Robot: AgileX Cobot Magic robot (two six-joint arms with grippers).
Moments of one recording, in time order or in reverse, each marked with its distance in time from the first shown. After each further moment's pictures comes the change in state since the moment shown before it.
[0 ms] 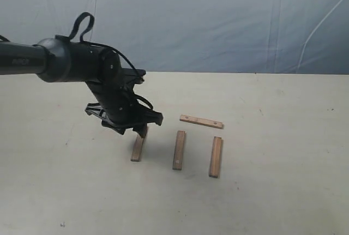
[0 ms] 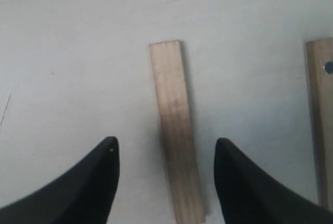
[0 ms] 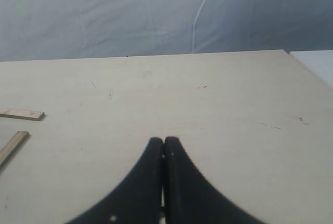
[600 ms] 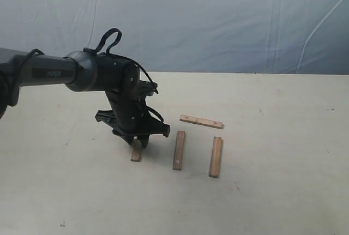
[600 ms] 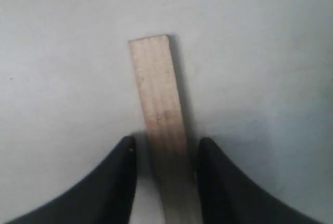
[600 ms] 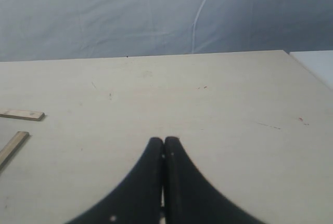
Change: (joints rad) left arm -0.043 0.112 -0.090 0.088 0.073 -0.077; right arm 0.000 0.000 0.000 0.000 0.000 0.000
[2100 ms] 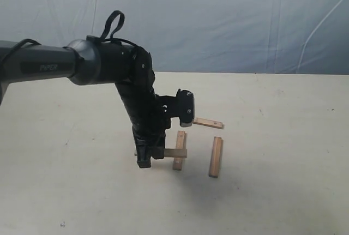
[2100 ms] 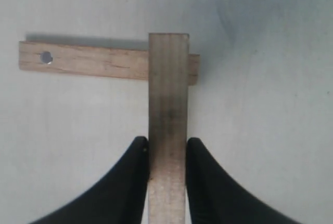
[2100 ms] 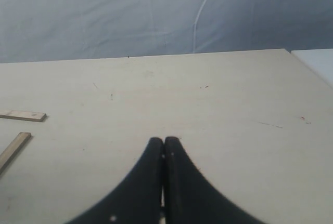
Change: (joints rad) left arm -0.079 -0.097 0.010 -0.202 0.142 1.368; right arm 0.000 0.000 0.000 0.009 0.000 0.000
